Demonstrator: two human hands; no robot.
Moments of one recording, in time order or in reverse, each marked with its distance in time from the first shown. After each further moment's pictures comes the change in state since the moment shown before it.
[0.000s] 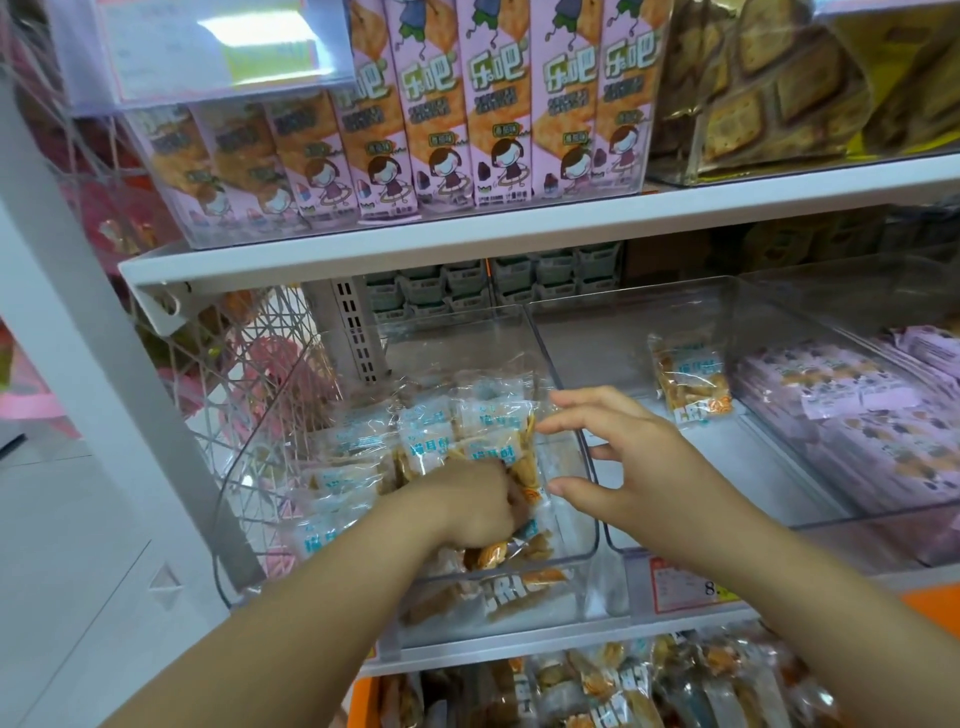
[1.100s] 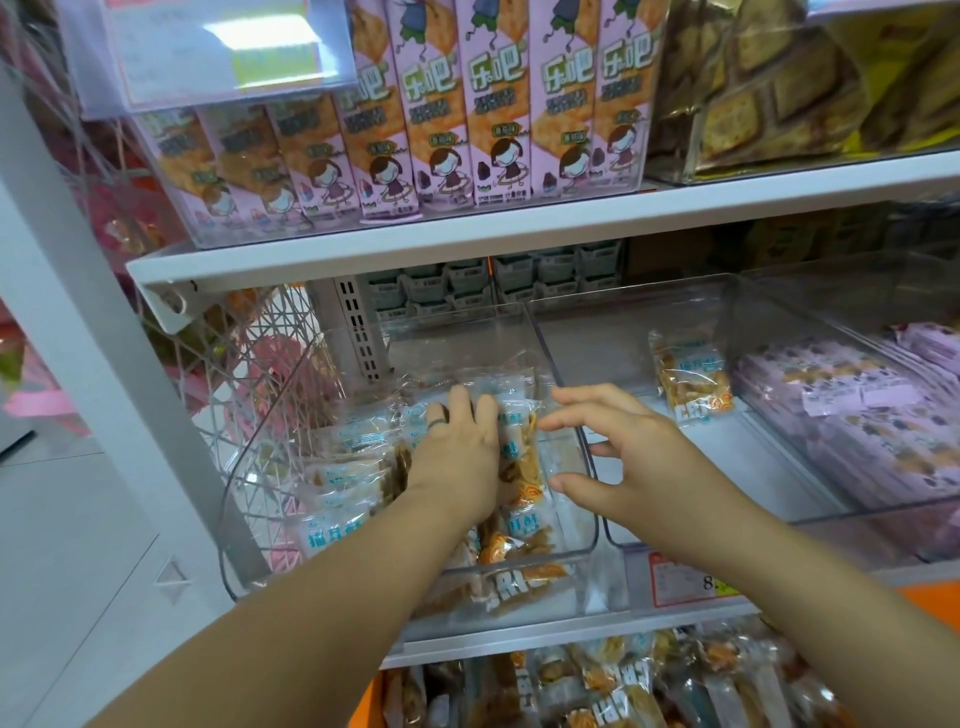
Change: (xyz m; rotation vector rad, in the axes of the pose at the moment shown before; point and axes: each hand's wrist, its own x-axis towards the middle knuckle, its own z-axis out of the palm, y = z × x) left_hand 0.008 0.003 0.006 0.135 0.528 -0.195; right_hand -0.001 -0.003 -0.001 -0.007 0.002 0.012
